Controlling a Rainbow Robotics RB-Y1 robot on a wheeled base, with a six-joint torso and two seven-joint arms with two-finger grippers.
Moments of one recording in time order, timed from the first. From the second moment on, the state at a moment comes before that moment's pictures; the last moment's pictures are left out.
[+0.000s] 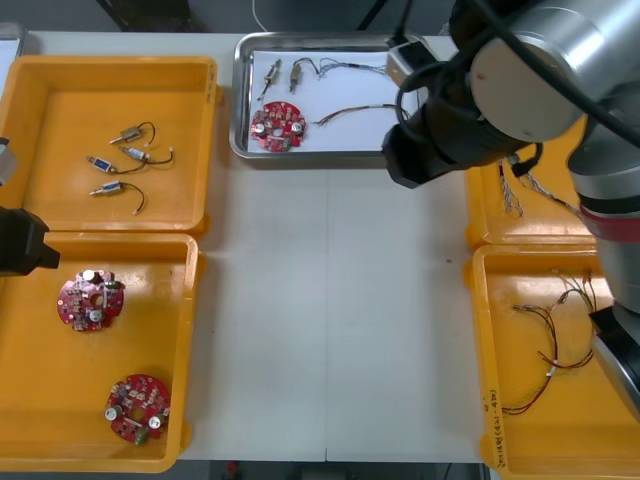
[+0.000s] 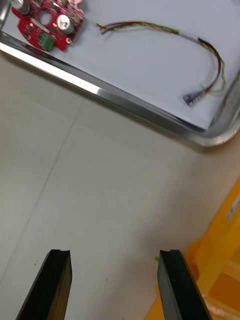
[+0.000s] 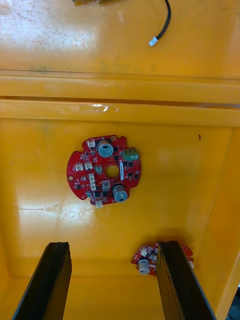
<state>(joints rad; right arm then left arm) -0.81 -0.44 0.25 -2.00 -0.60 1.92 1.25 -0.22 0.87 0.23 -2.18 0.95 1.91 -1.09</state>
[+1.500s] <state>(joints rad) -0.20 -0.68 -0.41 -2.18 -0.80 1.92 1.19 -0.21 0.87 0.24 -2.18 0.95 1.91 -1.09</state>
